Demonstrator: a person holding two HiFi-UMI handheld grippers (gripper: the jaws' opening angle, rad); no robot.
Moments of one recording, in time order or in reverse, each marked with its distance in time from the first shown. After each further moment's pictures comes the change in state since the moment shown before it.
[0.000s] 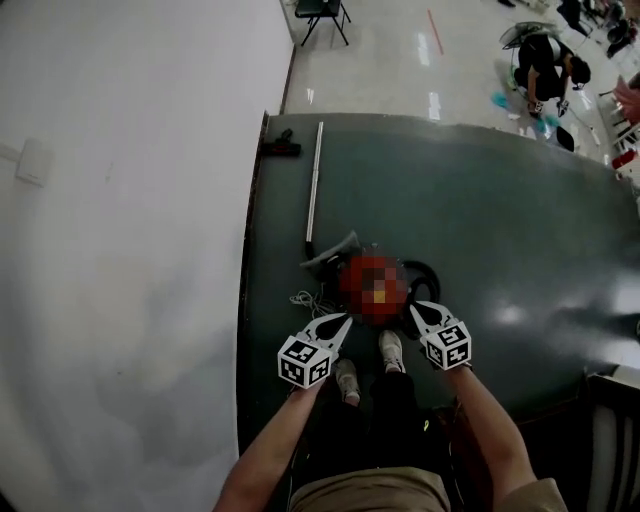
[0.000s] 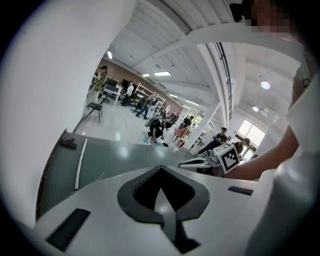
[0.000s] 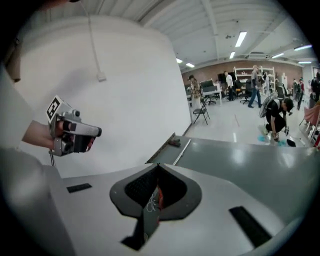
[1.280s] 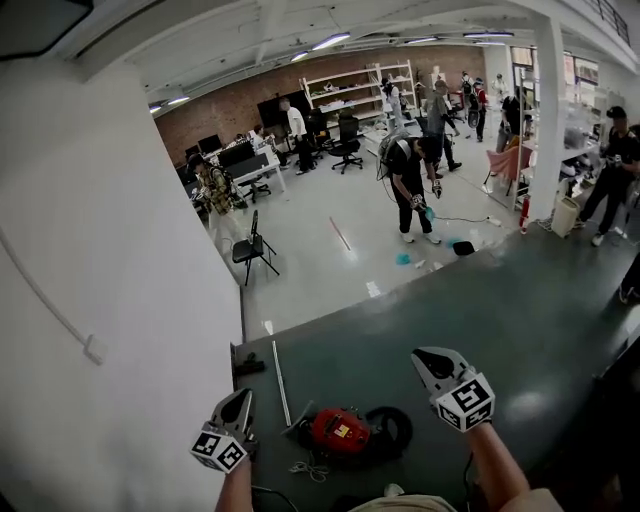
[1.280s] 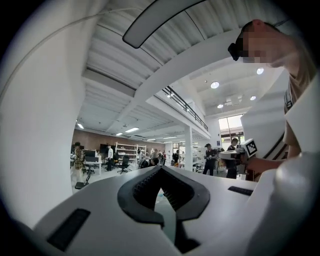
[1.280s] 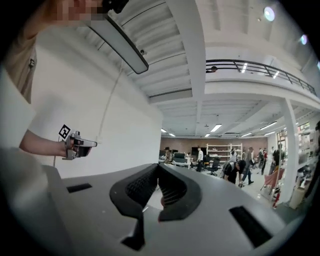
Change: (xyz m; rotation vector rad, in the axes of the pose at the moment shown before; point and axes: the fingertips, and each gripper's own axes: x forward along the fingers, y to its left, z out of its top) left arm -0.245 -0.314 0.262 0.542 -0.546 -0.037; right arm -0.563 0.063 0.224 -0.276 -0.723 -0.380
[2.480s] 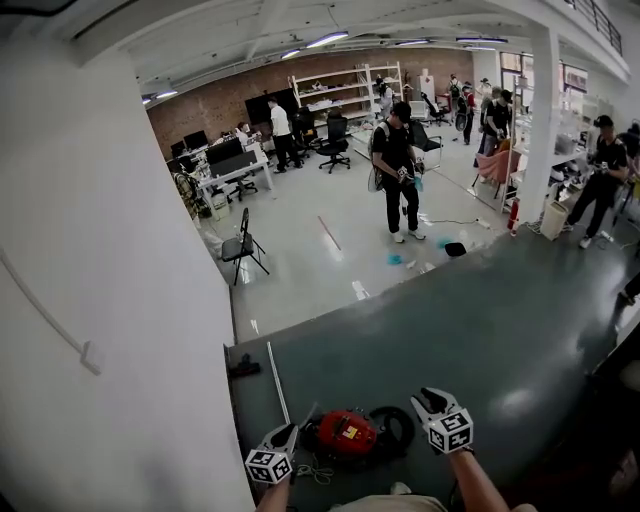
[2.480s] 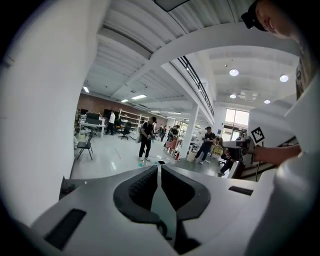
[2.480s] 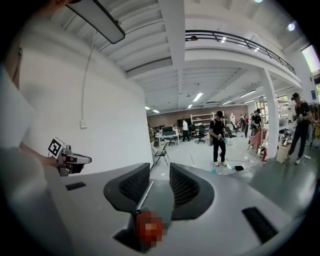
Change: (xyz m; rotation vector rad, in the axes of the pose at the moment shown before) left arm -0.018 0.073 -0.231 -0.200 0.335 -0.030; right arm 0.043 0.082 -0.173 0.246 0.294 -0.167
